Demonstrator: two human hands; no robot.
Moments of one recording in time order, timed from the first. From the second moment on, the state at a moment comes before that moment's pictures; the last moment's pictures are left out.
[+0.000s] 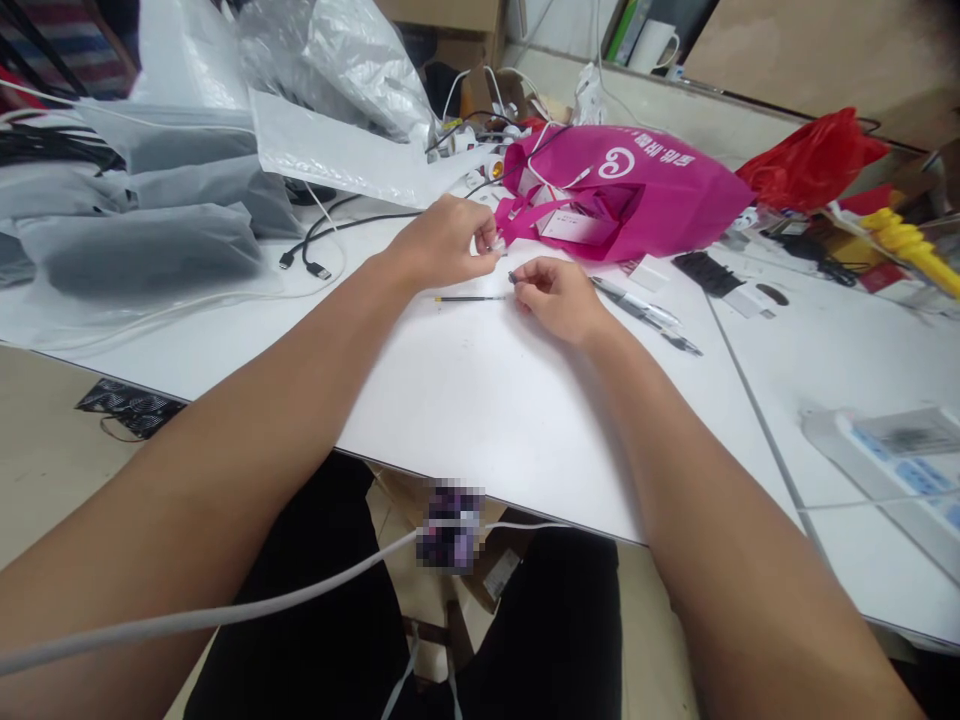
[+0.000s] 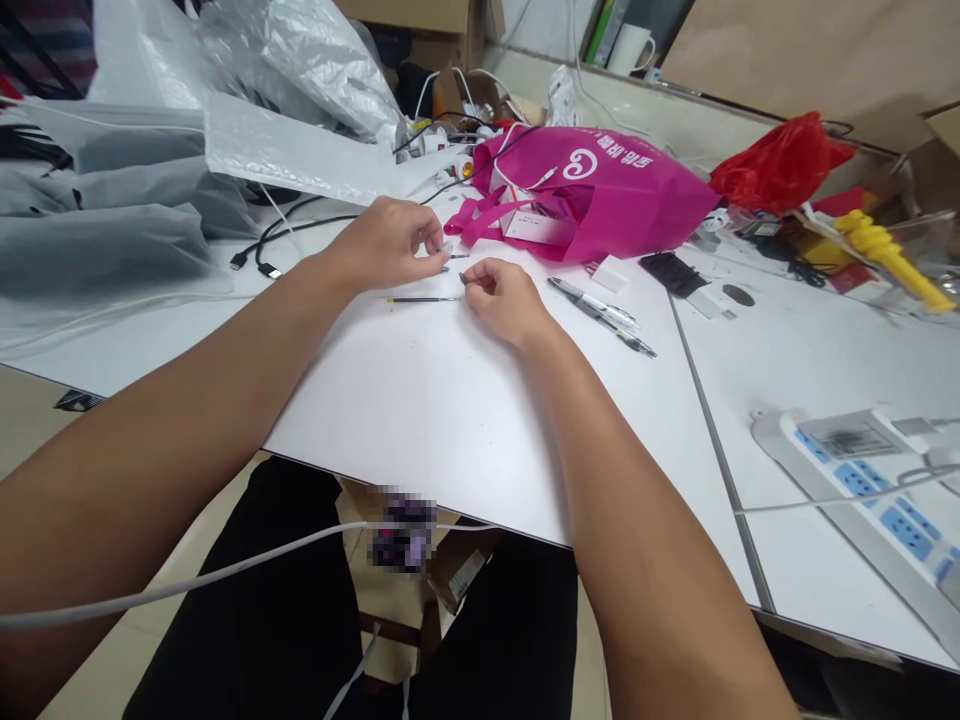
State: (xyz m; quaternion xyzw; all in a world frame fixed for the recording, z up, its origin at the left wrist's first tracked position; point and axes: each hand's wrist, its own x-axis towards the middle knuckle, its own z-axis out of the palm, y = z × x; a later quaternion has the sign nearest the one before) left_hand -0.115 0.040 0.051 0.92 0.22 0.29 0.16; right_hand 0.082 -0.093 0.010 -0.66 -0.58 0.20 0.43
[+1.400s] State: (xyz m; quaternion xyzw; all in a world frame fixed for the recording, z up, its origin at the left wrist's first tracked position) left_hand -0.079 0.015 0.033 0.74 0.24 0.47 0.41; right_hand 0.075 -0.095 0.024 -0.64 -0.47 0.30 0.53
